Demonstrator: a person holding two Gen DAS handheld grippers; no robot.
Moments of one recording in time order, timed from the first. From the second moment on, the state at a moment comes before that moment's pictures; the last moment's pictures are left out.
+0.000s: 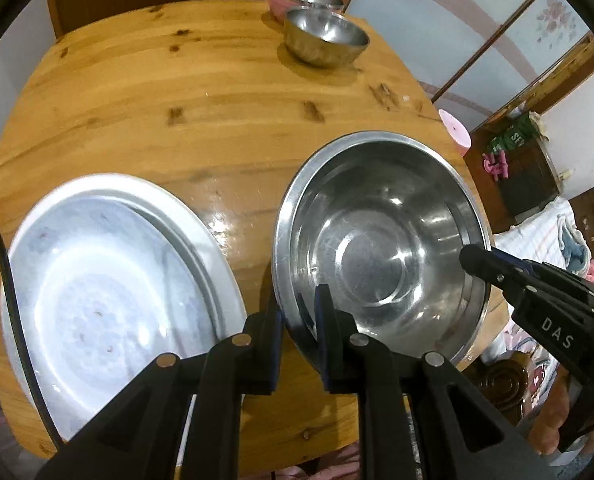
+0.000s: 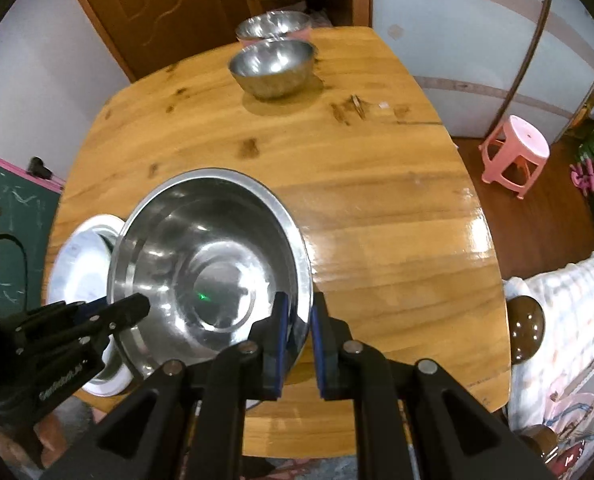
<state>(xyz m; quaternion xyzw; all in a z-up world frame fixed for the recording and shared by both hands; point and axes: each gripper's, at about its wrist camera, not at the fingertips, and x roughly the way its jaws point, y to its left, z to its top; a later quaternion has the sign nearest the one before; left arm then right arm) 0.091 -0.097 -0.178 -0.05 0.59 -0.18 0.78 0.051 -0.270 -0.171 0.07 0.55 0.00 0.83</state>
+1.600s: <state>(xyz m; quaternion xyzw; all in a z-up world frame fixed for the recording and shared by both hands) 0.075 -0.073 -0.143 -0.07 0.46 -0.15 0.87 0.033 -0.266 -0.158 0.05 0.47 -0.01 0.88</state>
